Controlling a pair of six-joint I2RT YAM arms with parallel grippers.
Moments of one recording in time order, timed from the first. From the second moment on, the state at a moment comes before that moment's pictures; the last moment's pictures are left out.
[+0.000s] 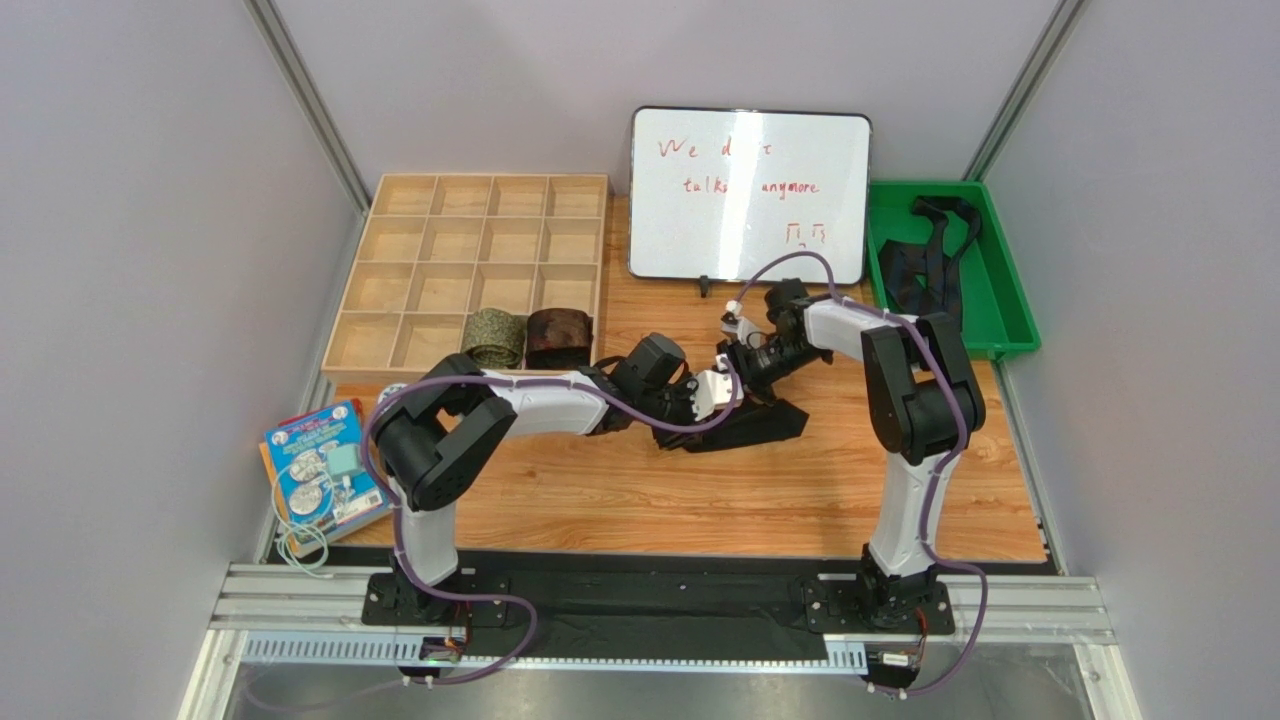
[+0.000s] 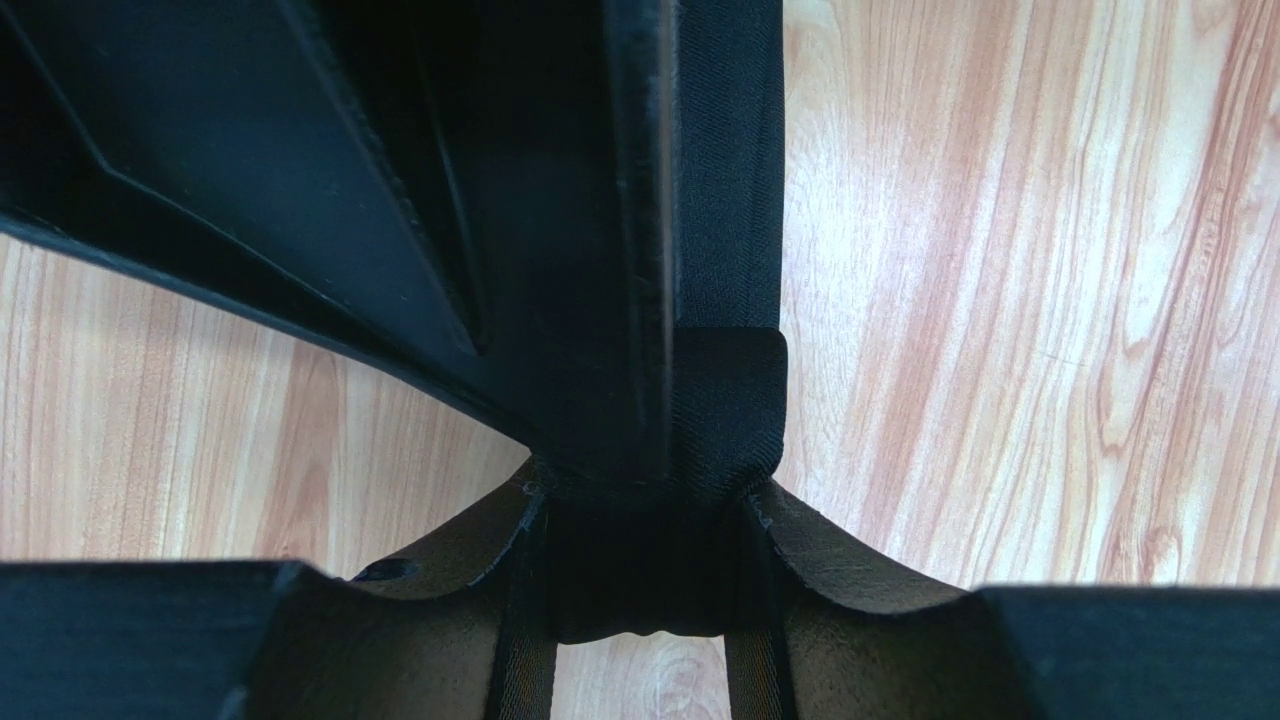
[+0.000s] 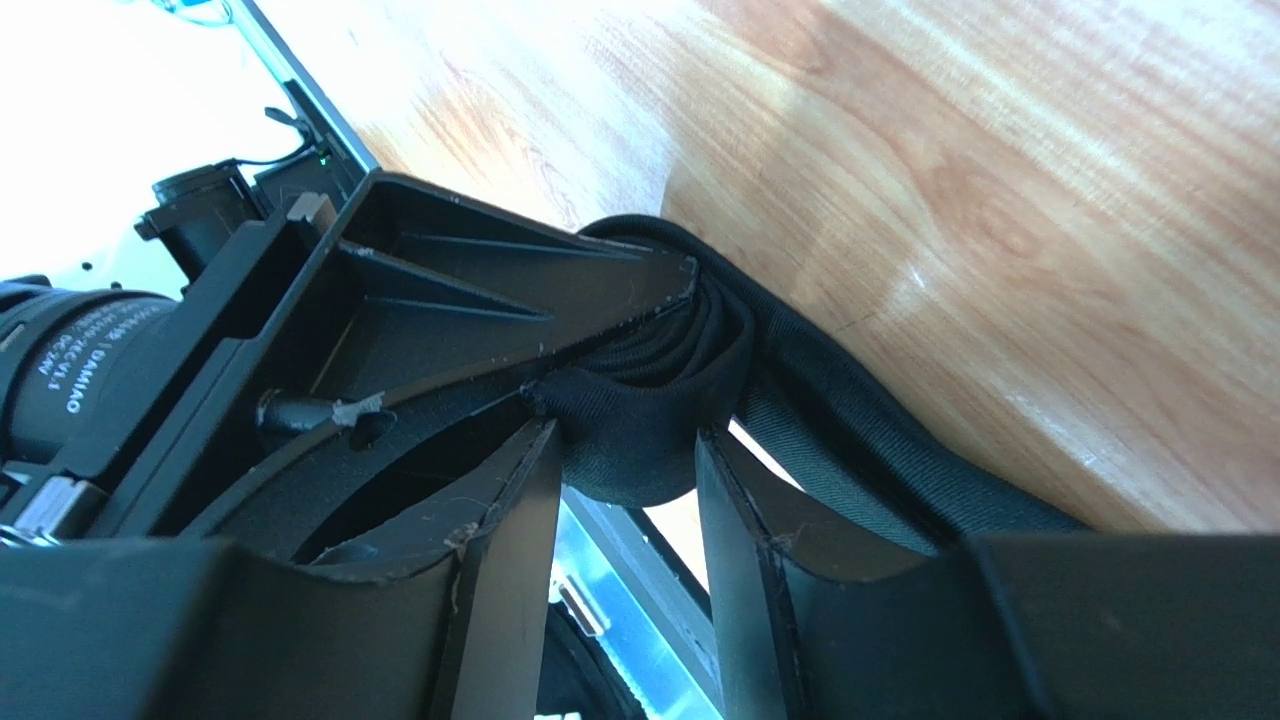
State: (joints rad) left arm -0.86 1.88 1.04 0.03 0.38 0.39; right arm 0.27 1.98 1.23 -0.73 -0.92 0.12
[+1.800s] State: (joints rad) left arm -0.84 1.82 0.75 0.58 0.49 0.38; right arm 0.36 2.12 1.39 -1.00 -0.64 -0.01
